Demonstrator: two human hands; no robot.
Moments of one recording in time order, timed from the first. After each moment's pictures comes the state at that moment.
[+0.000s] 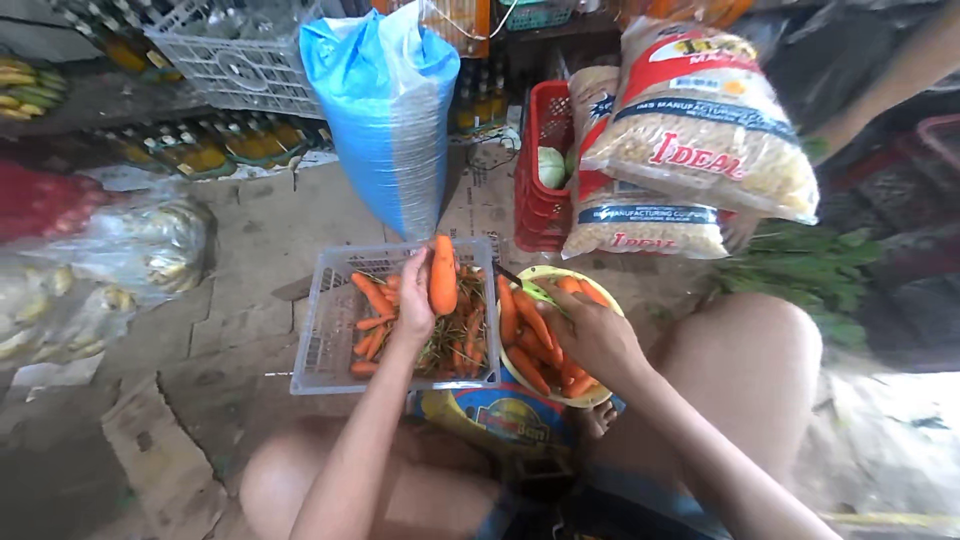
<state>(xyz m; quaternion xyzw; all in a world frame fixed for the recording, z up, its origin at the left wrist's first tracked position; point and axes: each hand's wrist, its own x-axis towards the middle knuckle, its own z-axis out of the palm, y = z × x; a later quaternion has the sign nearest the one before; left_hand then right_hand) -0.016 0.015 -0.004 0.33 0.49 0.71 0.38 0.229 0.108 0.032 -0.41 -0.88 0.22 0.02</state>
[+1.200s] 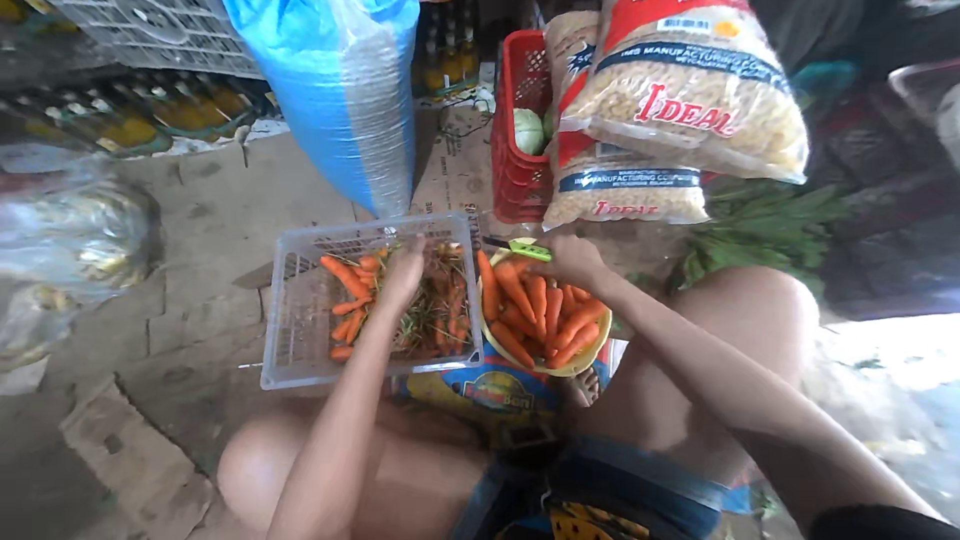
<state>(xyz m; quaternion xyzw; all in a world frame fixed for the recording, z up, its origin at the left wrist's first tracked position) -0.032 0.044 -0.039 0.27 0.77 0.39 0.42 0.223 0.222 -0.063 -0.42 -0.87 0.24 -0.07</state>
